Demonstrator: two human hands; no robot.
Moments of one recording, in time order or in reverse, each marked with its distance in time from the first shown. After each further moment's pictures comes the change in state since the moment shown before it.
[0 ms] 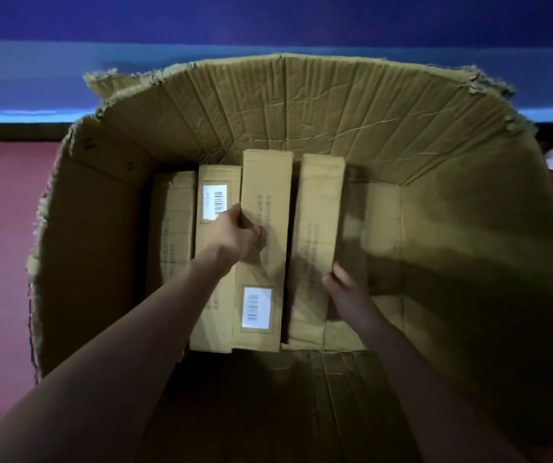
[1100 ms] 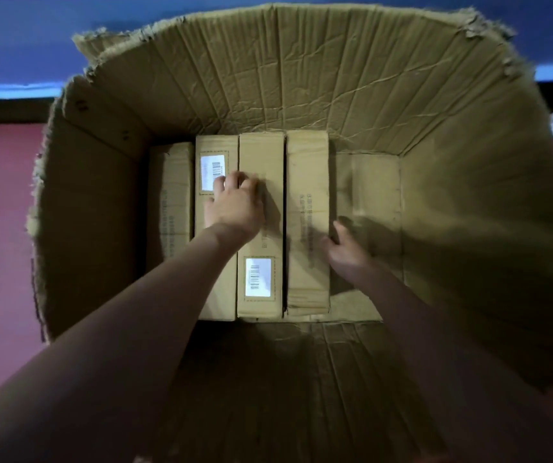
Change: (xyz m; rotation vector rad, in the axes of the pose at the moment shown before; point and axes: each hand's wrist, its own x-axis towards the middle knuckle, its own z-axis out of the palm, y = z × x) left_hand -0.007 -0.013 0.009 0.857 0.037 0.244; right_hand 0.008 -0.010 -0.001 -0.390 0.030 -0.073
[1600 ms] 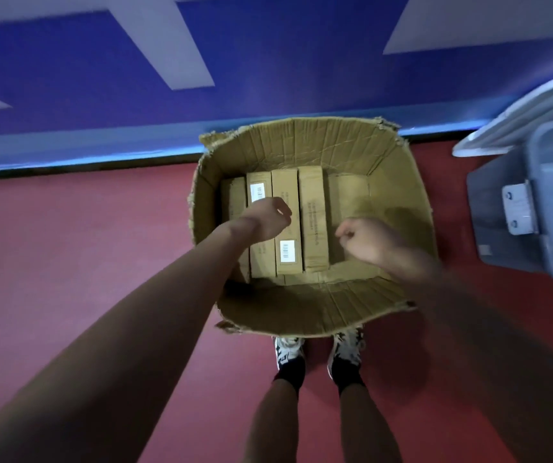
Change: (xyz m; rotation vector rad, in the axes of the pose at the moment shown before) left_hand -0.194 0.027 -0.226 -0.297 -0.400 0.075; right_hand -0.270 -0.129 -0.073 -0.473 0.074 -0.124
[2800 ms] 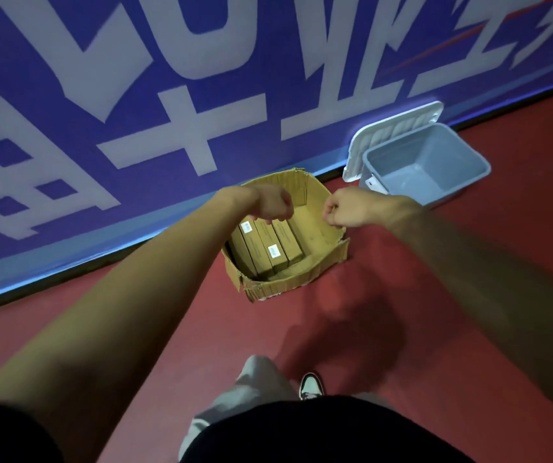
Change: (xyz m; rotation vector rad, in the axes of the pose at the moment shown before) left_hand -0.486 0.041 -0.014 0.692 -0.057 0.437; right_hand -0.491 -0.105 0.011 -0.010 0.328 -0.036
